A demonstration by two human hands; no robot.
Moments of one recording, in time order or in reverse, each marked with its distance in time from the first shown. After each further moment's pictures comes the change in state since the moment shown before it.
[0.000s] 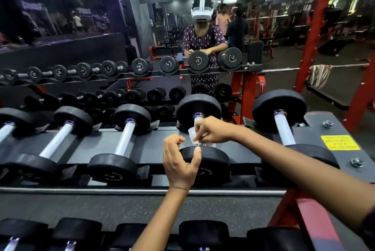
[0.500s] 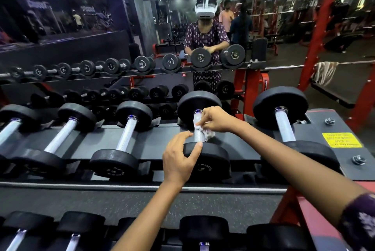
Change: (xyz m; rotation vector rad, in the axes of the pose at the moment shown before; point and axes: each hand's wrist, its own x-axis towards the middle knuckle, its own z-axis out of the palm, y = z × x) left_hand 0.007 0.007 -0.016 0.072 -0.355 -0.153; right_hand 0.007 0.009 -0.003 0.091 0.188 0.105
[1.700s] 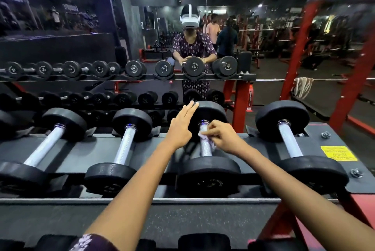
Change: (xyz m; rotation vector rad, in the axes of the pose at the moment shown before) left_hand 0.125 -0.053 0.012 0.060 -0.537 0.035; right_hand -0.001 0.000 0.031 0.015 0.284 -0.025
